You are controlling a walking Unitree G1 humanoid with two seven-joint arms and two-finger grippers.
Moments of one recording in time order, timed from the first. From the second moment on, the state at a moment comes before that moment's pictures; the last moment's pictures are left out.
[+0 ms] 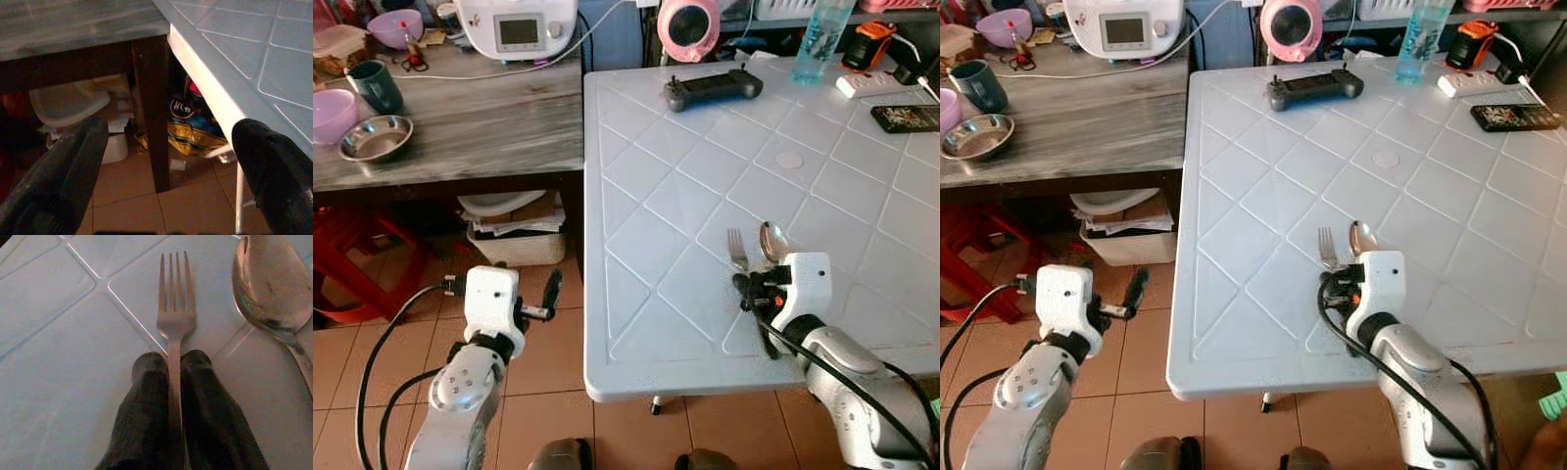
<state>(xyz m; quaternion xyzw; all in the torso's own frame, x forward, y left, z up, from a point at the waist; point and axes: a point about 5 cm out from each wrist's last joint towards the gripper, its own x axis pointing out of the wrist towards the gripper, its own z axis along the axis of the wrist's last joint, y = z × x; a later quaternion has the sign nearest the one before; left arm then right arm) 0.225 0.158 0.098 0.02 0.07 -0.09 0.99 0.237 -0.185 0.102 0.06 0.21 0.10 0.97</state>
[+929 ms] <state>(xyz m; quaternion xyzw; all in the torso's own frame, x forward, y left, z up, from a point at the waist) 0.226 0.152 0.101 0.01 0.06 -0.10 0.99 0.254 -0.170 0.113 0.09 0.17 0.10 0.98</state>
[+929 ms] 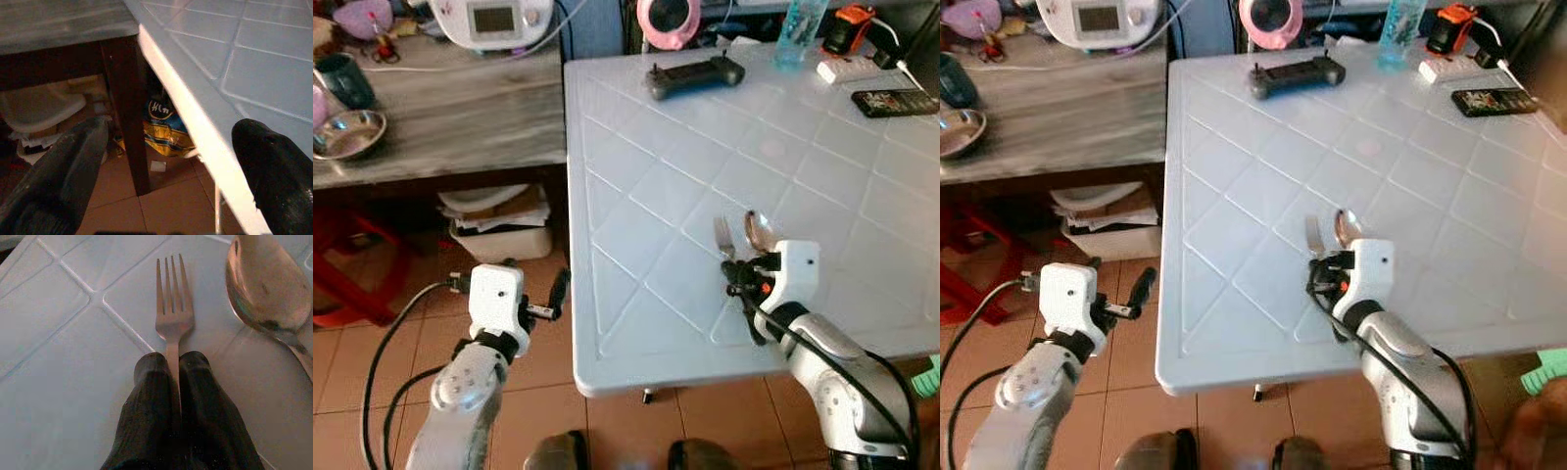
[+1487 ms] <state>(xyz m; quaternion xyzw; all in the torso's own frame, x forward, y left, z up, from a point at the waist) 0.235 0.157 0.097 0.01 0.05 -0.03 1.00 0.269 -0.174 0.128 0.08 0.08 0.06 0.99</state>
